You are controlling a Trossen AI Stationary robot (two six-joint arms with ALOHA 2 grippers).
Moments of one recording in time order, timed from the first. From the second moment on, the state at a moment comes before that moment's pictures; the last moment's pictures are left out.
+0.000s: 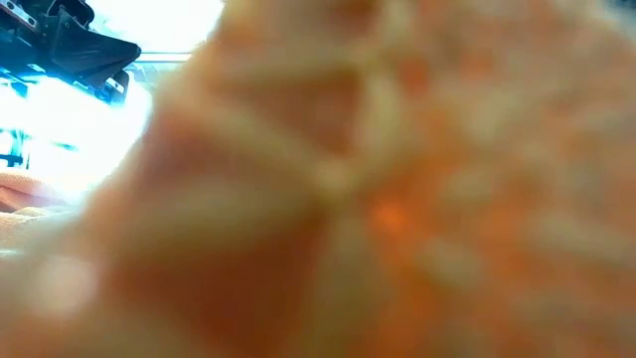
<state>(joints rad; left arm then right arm) -0.08 0.00 0.09 -0.06 -0.01 -0.13 0.06 2.24 1.98 -1.12 0.12 0.18</state>
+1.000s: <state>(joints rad) -0.08 0.00 0.09 -0.06 -0.01 -0.13 0.11 1.88 1.98 -1.09 0.18 0.15</state>
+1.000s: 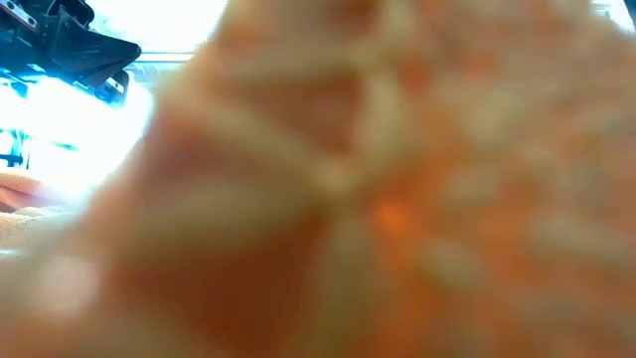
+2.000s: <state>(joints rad) -0.08 0.00 0.09 -0.06 -0.01 -0.13 0.64 1.13 1.95 -1.56 0.73 0.66</state>
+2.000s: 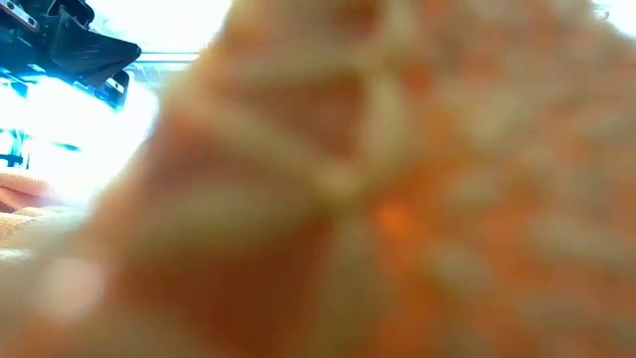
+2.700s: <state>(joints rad) -0.08 0.00 0.09 -0.06 -0.01 -0.13 0.69 0.71 1.18 -1.55 0.45 1.03</state>
